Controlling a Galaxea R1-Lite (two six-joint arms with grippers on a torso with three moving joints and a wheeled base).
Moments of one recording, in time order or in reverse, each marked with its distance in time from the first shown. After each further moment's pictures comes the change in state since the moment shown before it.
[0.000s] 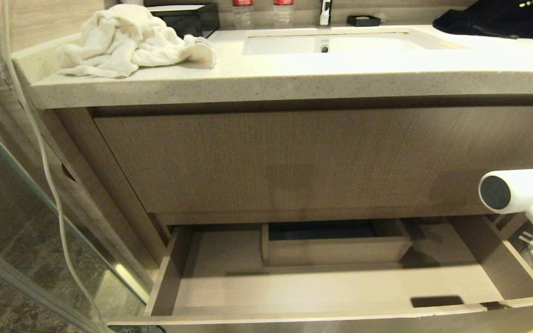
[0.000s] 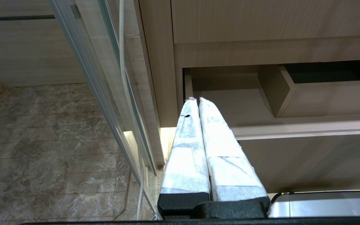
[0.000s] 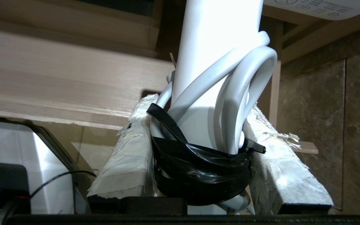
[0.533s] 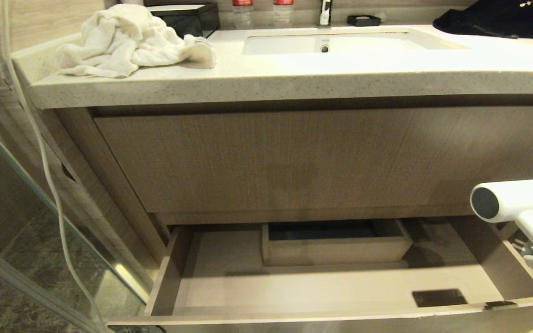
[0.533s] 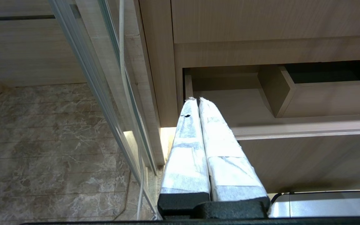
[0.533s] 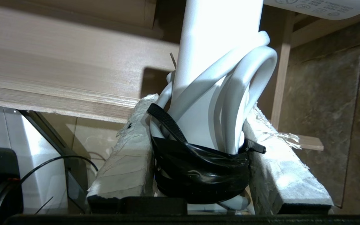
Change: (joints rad) left arm 0.000 0.000 0.000 0.000 0.000 0.000; right arm -0.044 0.120 -0.013 -0.005 0.001 -0.069
